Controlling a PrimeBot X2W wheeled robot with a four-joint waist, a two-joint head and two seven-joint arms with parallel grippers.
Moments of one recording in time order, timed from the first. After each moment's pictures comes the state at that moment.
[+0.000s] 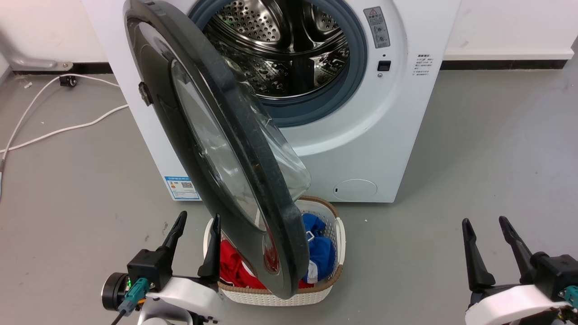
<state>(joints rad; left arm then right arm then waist) -0.08 0.06 -0.08 0.24 -0.17 -0.13 -0.26 0.08 -0.07 -0.06 -0.04 0.12 0.13 -0.08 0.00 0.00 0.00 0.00</state>
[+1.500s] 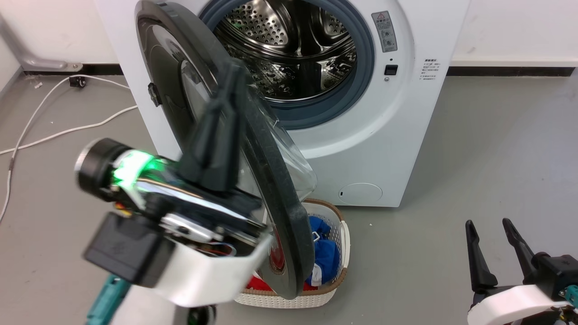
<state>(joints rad) -0.33 0.06 -0.26 -0.42 -0.11 -0.10 -0.21 0.08 -0.05 -0.08 -0.03 0.09 0.13 -0.07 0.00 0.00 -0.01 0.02</state>
